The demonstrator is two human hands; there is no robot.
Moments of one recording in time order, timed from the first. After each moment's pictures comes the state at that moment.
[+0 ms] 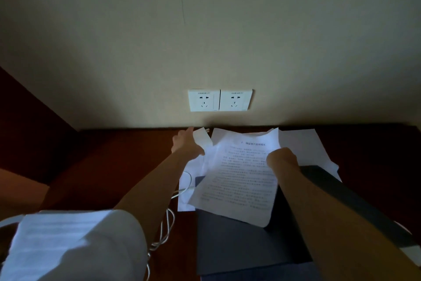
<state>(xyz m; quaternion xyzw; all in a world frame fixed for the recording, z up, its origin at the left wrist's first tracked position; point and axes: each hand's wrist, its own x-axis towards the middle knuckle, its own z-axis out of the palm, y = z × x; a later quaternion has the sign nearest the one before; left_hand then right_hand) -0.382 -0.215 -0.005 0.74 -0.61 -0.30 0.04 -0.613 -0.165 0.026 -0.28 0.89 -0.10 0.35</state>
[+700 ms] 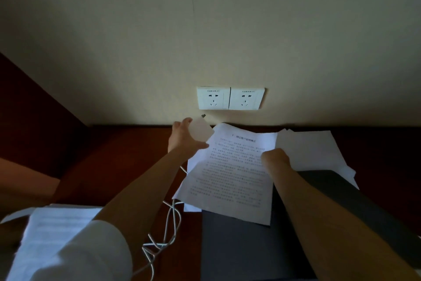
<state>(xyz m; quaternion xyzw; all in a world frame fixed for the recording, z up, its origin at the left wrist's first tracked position) -0.360 -0.210 0.008 0.75 -0.57 -0.27 0.19 -0.587 -0.181 0.006 -0.32 0.85 -0.09 0.41</state>
